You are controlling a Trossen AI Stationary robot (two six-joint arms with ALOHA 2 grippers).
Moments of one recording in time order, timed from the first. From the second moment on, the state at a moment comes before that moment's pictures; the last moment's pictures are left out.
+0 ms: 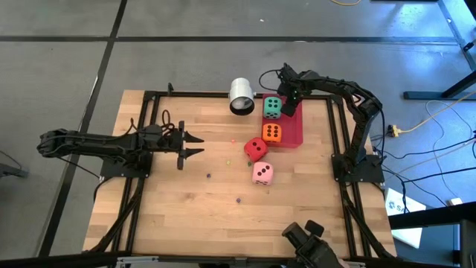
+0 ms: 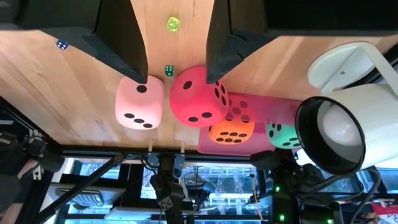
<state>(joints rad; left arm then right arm) 0.19 0.66 0.21 0.34 0.04 0.01 -0.84 1.90 1.30 -0.78 0.17 -0.38</state>
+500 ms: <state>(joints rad) 0.19 0.66 0.21 0.34 0.04 0.01 -0.84 1.90 1.30 -0.79 0.19 -0.40</state>
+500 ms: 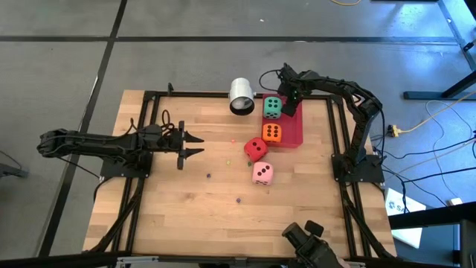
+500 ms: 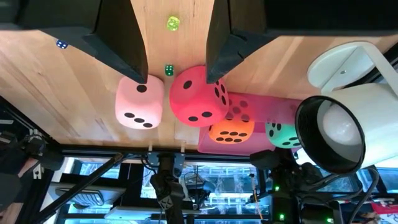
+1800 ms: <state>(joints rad) 0.19 0.66 0.21 0.34 0.04 0.00 -0.84 1.93 1.30 -0.79 0.17 -0.40</state>
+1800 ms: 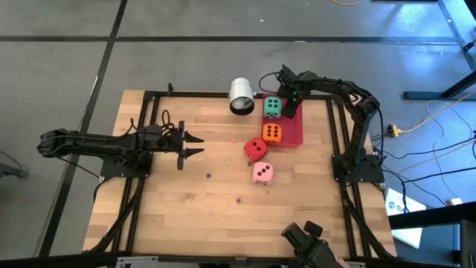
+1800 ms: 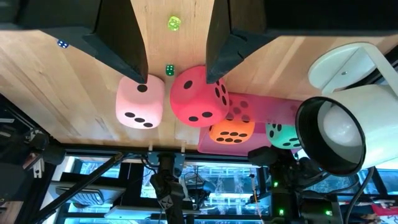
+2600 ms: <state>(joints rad) 0.19 0.66 0.21 0.34 0.04 0.00 -0.83 1.77 1.30 -0.83 0.23 -0.35</state>
